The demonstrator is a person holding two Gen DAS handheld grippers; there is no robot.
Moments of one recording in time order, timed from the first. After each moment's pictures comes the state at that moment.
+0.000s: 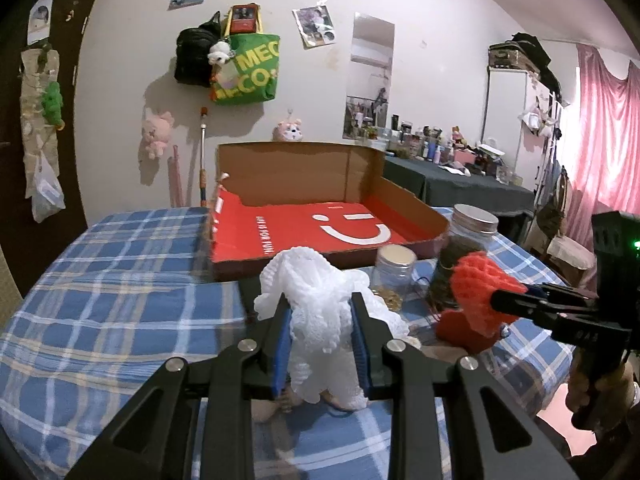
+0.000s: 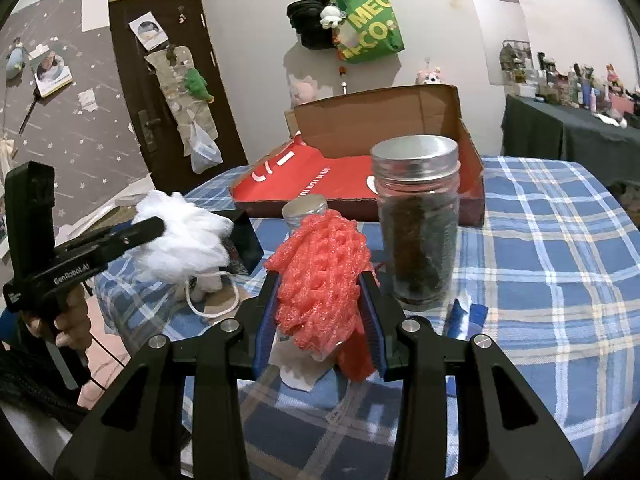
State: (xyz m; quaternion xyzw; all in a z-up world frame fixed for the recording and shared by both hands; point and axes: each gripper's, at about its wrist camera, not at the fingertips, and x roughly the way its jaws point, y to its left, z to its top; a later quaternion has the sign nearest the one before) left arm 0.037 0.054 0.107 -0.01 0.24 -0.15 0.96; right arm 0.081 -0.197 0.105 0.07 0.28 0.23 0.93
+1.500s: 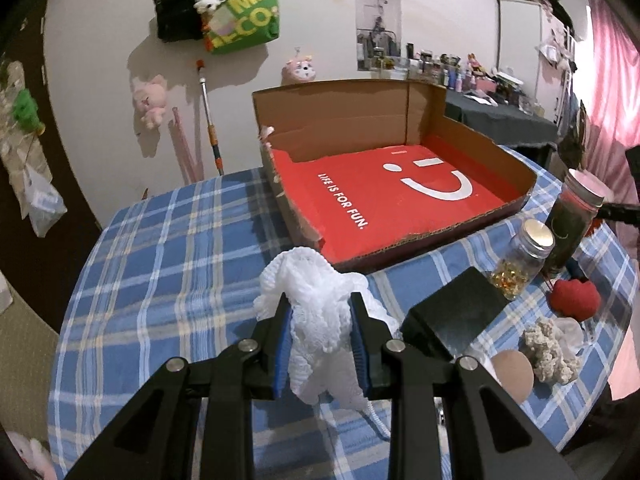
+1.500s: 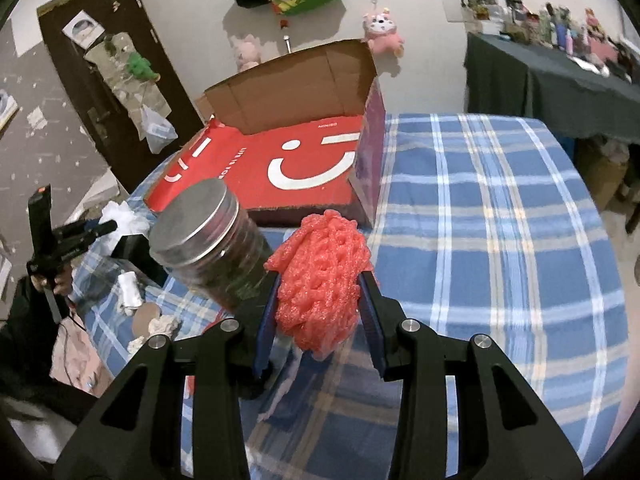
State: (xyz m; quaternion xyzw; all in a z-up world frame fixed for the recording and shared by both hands) left arm 0.161 0.126 0.102 0.09 0.35 -0.15 0.92; right arm 0.179 -0.299 0.117 0.09 0.40 0.19 0.89
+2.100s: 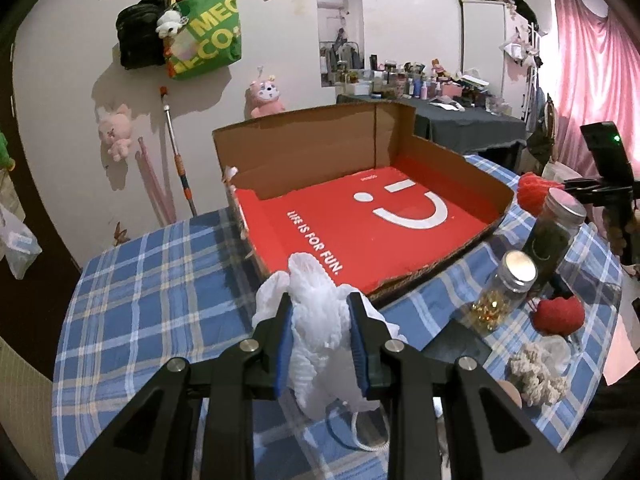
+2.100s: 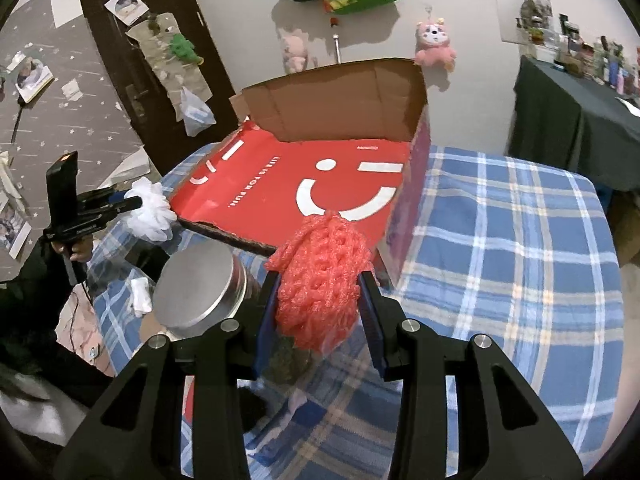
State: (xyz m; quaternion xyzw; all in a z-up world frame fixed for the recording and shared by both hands) left arm 0.188 0.109 0.126 0.10 0.32 -0.21 0.92; right arm 0.227 -0.291 0.134 0.05 0.38 0.28 0.88
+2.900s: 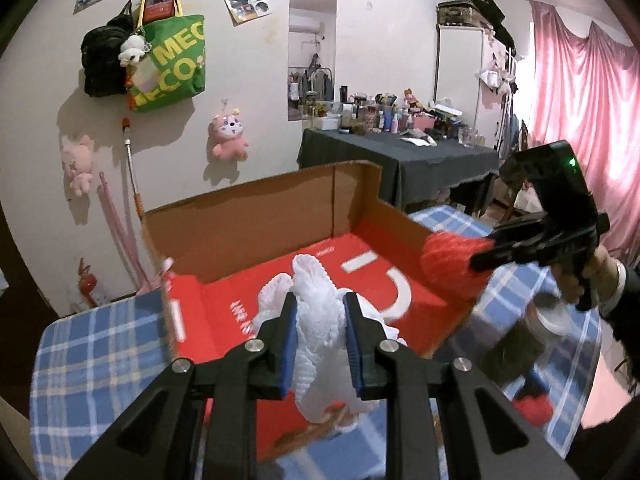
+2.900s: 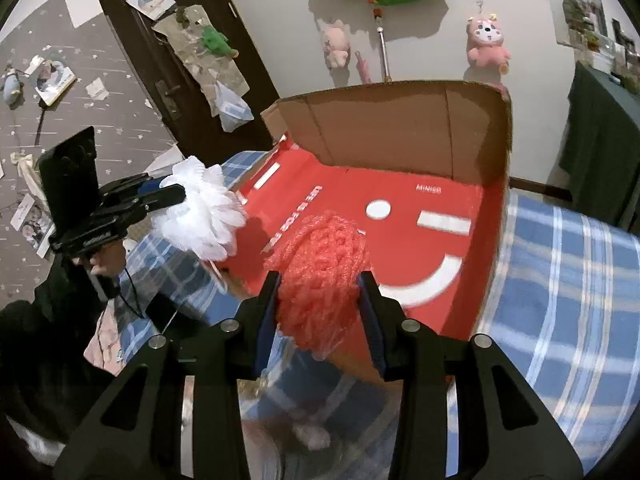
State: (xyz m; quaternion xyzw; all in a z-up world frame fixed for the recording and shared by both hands) left arm 0.258 0.032 0.173 0.07 0.28 -0.27 0.92; right arm 0.318 -0.230 0.161 0.05 0.40 0.35 0.85
